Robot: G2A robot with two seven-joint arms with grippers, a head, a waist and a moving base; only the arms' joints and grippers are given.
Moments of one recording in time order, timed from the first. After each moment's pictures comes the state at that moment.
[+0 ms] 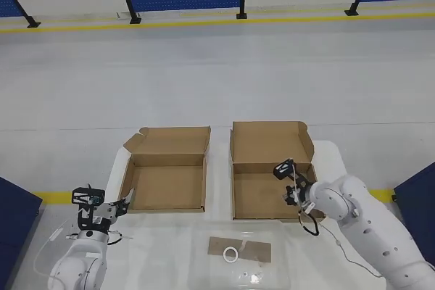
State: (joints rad) left arm 1.73 -1.15 -1.60 -1.80 1.33 0.00 0.00; right arm -1.09 -0.92 1.04 -1.63 -0.86 -0.06 1.11
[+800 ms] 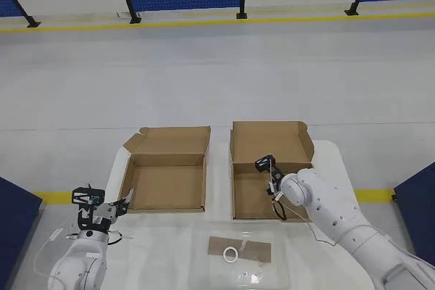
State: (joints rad) left arm 1.73 -1.15 -1.60 -1.80 1.33 0.00 0.00; right arm -0.80 -1.11 0.71 -1.15 -0.87 0.04 0.91
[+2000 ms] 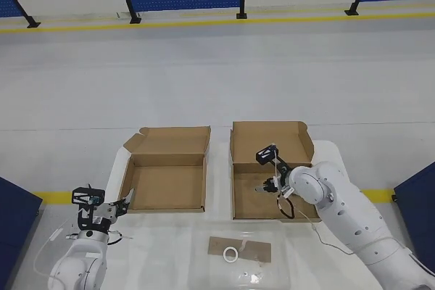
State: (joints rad) left arm 1.73 -1.15 -1.60 -1.80 1.33 0.00 0.00; right arm -0.94 -1.05 0.97 -1.51 -0.87 -0.05 1.08
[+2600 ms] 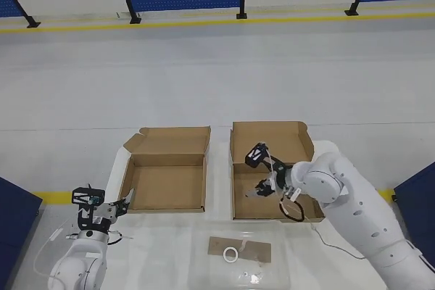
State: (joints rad) left arm 1.73 -1.15 -1.60 -1.80 1.33 0.00 0.00; right arm -0.93 -1.02 1.04 -1.72 -0.67 -0.30 1.25
